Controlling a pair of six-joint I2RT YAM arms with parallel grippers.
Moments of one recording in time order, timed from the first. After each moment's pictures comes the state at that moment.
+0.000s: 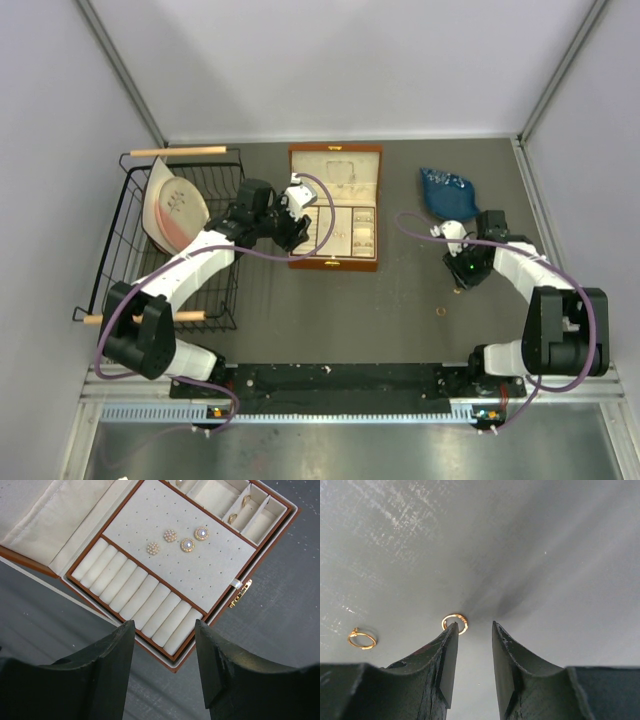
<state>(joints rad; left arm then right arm) -0.41 1.41 0.98 -0.24 0.40 0.37 -0.04 1.36 0.72 -0.61 -0.20 -0.70</state>
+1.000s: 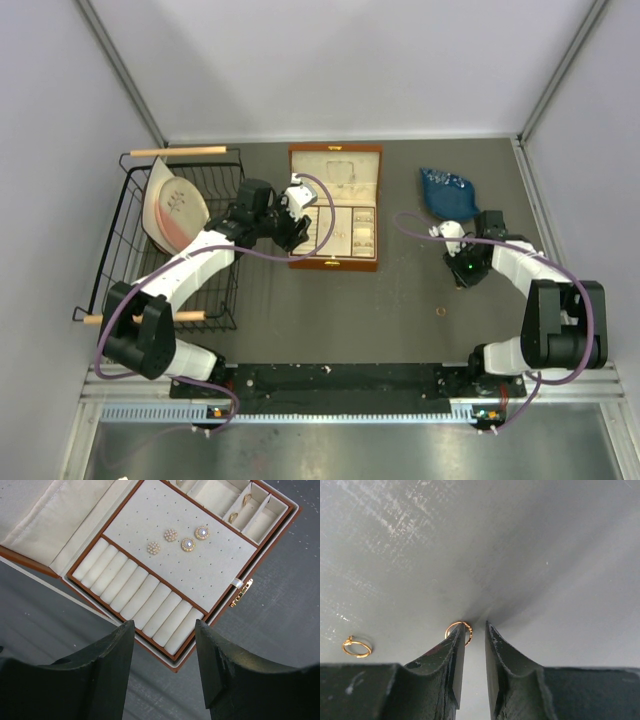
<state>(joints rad) -0.41 1.41 0.98 -0.24 0.40 0.38 -0.04 1.40 0.72 -0.57 -0.21 -0.72</state>
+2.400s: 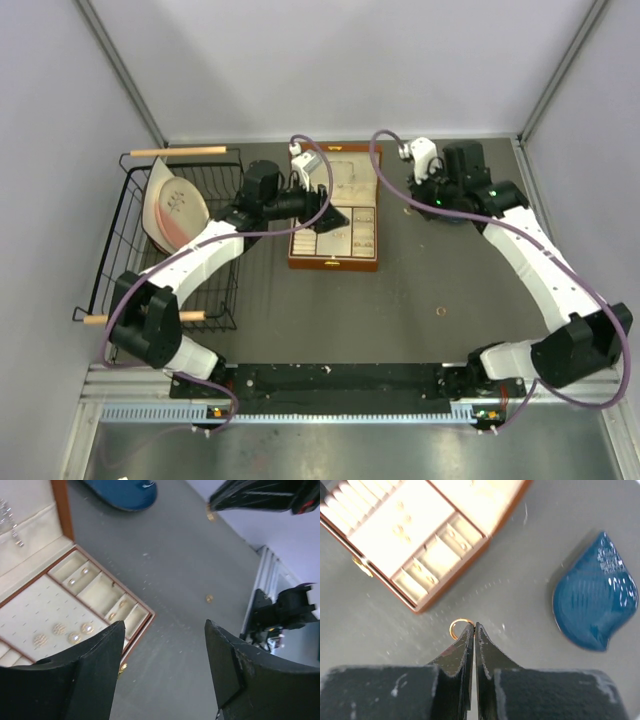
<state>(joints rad) -0.46 1.47 1.09 0.02 0.71 -0.26 0.34 1.31 1.30 -0.72 -0.22 -0.32</state>
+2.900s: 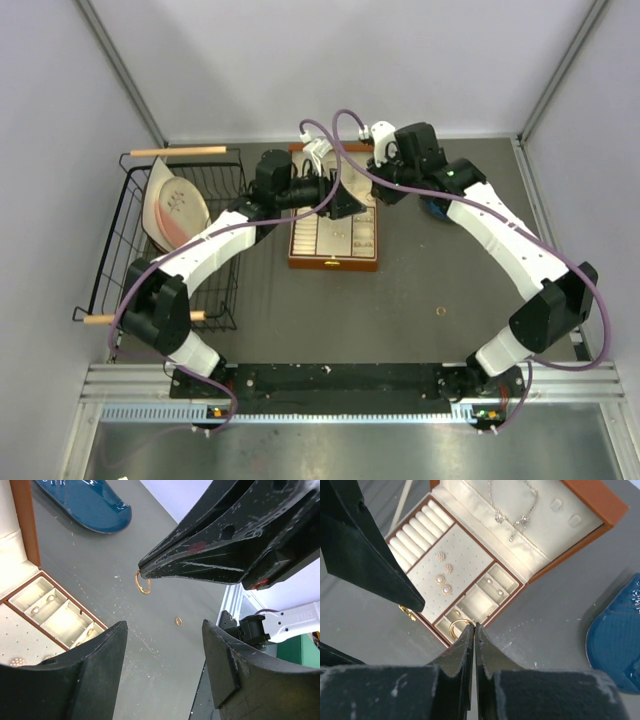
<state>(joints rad) -0.52 1.56 1.21 0.11 0.72 -0.50 0.55 1.55 1.58 -0.71 -0.13 -0.13</state>
